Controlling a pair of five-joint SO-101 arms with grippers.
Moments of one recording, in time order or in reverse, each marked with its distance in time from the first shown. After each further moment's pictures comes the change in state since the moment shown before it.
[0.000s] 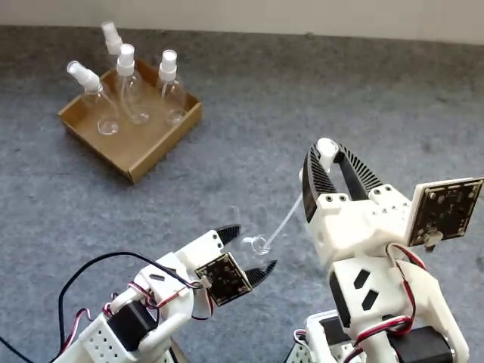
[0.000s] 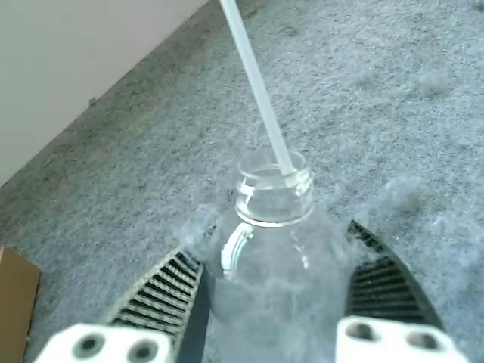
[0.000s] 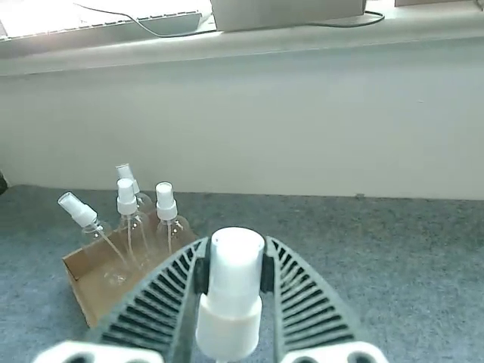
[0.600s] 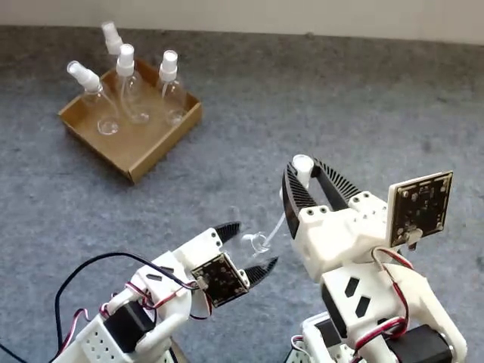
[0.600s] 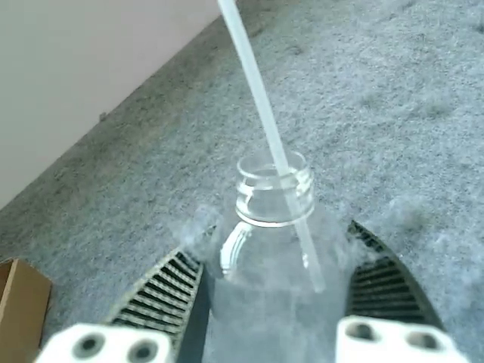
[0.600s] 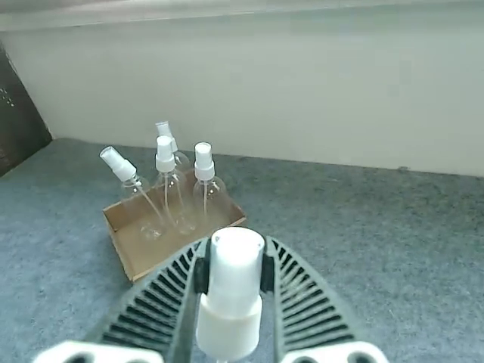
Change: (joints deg) left arm 0.0 0.0 -2.4 0.0 0.0; right arm -7.3 0.0 0.0 4.6 0.0
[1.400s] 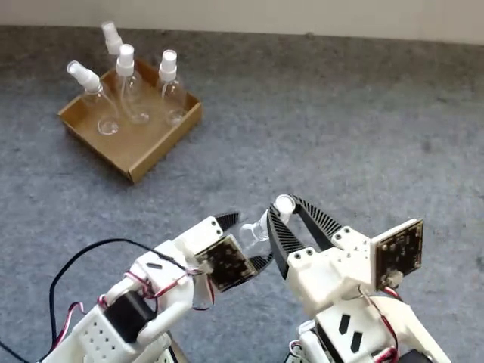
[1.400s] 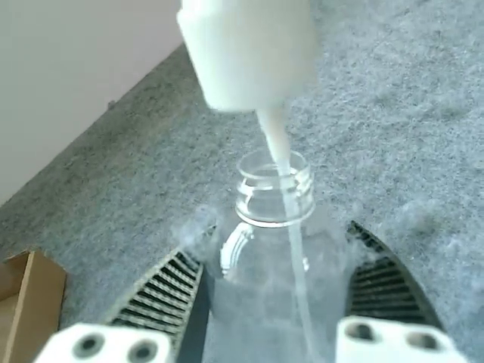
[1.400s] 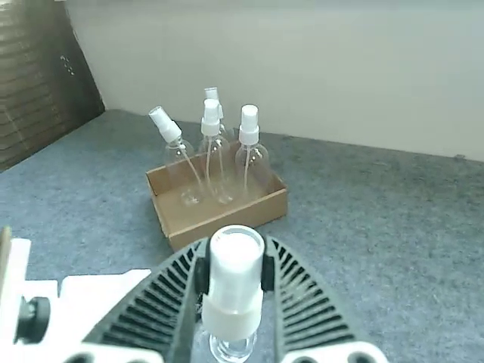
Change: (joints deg) left arm -2.3 15.8 -10.4 -1.8 0.0; right arm -8.1 -19.3 18.0 0.7 0.0
